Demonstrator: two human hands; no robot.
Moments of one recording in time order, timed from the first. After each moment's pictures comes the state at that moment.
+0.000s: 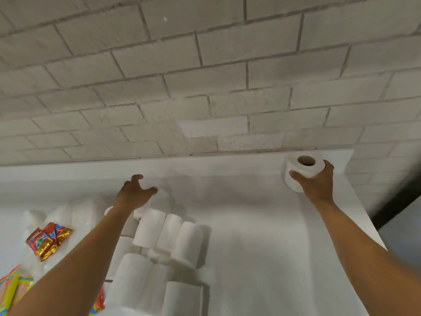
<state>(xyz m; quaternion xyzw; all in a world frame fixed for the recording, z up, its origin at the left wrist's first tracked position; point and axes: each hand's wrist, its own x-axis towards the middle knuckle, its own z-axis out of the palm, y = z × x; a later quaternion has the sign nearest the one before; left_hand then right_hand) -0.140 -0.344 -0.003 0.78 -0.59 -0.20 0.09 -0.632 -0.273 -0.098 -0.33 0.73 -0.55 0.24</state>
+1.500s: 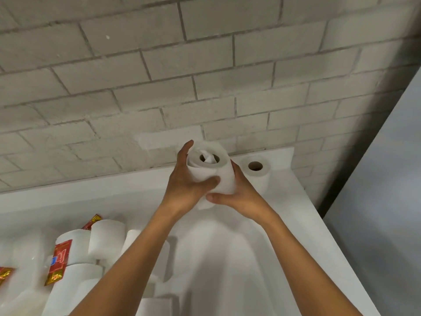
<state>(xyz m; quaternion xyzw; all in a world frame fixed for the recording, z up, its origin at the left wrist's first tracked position) -0.364 -0.245 0.065 0.46 -0.72 -0.39 0.35 -0.525 -0.203 0.008 -0.54 0.49 -0.52 0.44</state>
